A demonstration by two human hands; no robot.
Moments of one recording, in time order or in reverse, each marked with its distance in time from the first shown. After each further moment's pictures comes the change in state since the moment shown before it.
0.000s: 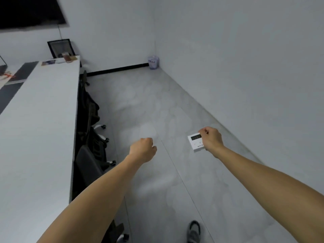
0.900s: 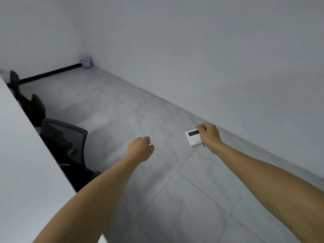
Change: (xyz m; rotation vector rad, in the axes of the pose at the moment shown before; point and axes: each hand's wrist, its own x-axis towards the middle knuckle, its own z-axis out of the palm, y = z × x) left_hand -0.492 0.060 0.104 0.075 -0.084 0.420; right_hand -0.560 0.164 -0.182 0.086 0.360 0.254
